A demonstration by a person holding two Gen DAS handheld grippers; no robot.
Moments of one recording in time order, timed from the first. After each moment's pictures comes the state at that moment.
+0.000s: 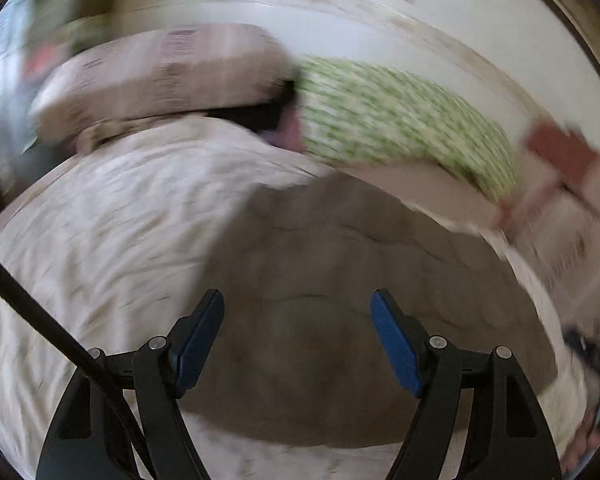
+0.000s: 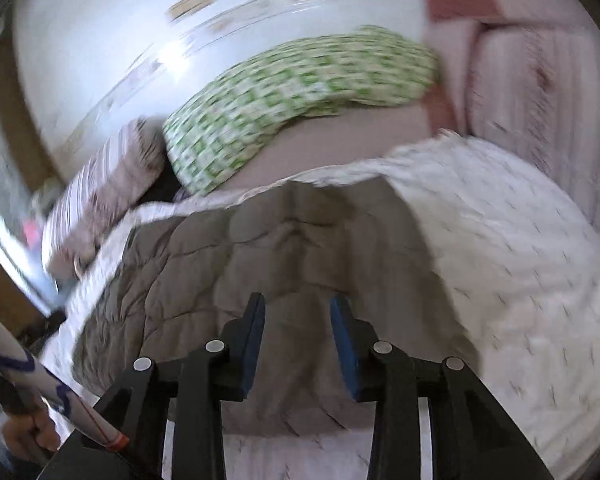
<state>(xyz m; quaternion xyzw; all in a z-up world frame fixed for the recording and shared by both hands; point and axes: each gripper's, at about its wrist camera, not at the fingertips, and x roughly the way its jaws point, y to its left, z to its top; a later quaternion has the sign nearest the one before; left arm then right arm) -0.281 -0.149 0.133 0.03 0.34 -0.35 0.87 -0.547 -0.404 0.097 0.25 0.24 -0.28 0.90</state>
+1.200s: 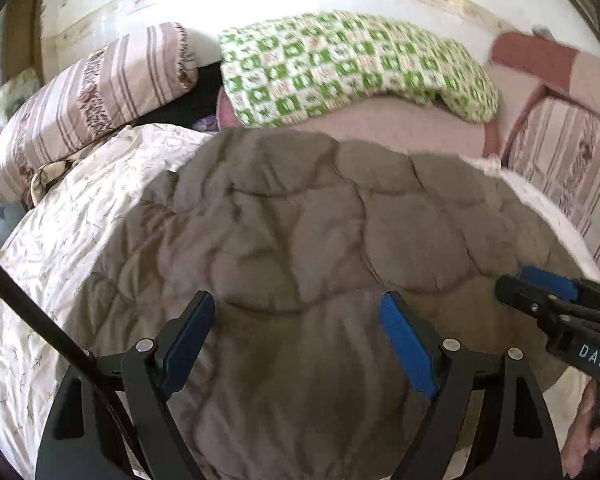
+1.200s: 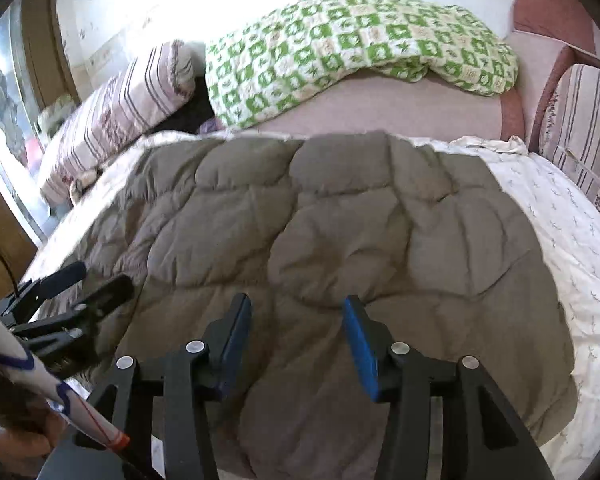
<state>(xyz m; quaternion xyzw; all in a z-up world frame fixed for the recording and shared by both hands) -0.312 -0.242 0.080 0.15 0.32 -0.37 0.86 -0.450 -0.383 0.053 0.18 0.33 -0.23 0.90</state>
